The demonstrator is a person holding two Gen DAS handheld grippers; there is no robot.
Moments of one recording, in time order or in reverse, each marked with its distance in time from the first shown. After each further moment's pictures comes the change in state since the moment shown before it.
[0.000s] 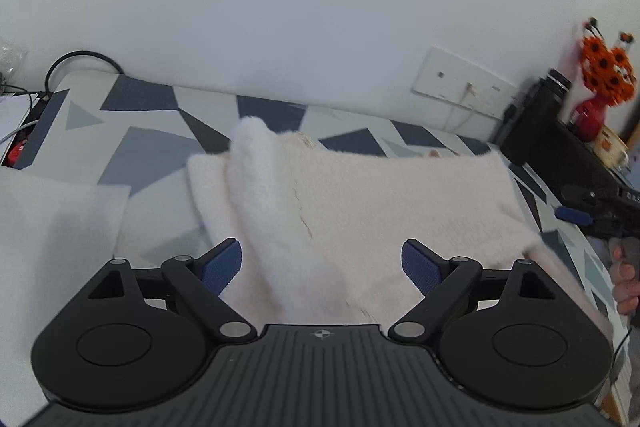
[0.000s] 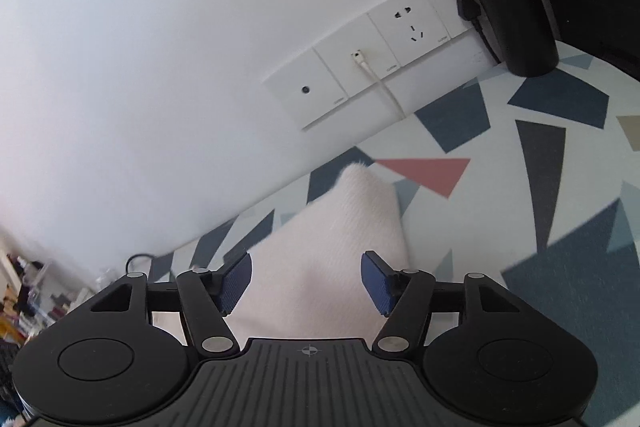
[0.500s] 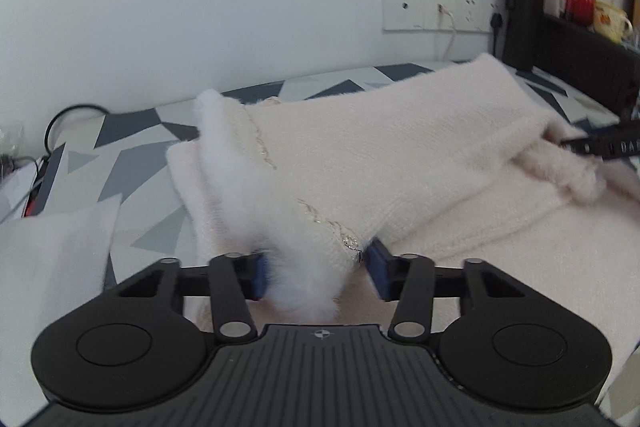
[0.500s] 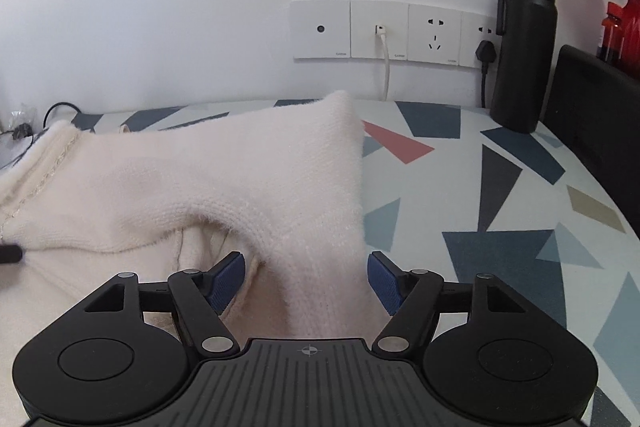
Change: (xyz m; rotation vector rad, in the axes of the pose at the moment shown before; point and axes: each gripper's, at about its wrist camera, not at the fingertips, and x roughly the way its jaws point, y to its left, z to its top) left arm 0.017 -0.037 -0.048 0.225 -0.015 0.146; right arm 0.020 0.034 -0.069 -0.452 0.062 -0.314
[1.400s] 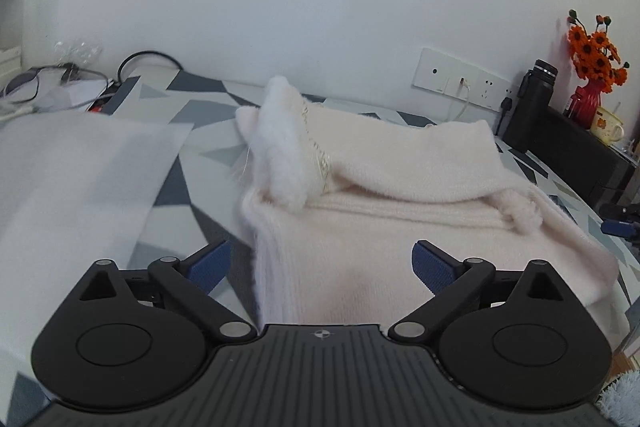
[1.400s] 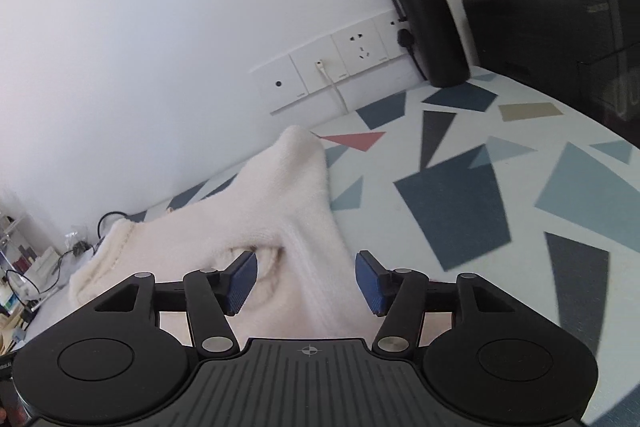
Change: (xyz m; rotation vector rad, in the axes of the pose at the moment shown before) left arm -0.103 0.008 -0.079 -0.280 -0.111 0.011; right arm -0.129 -0.058 -0.063 0.387 -0.130 0.116
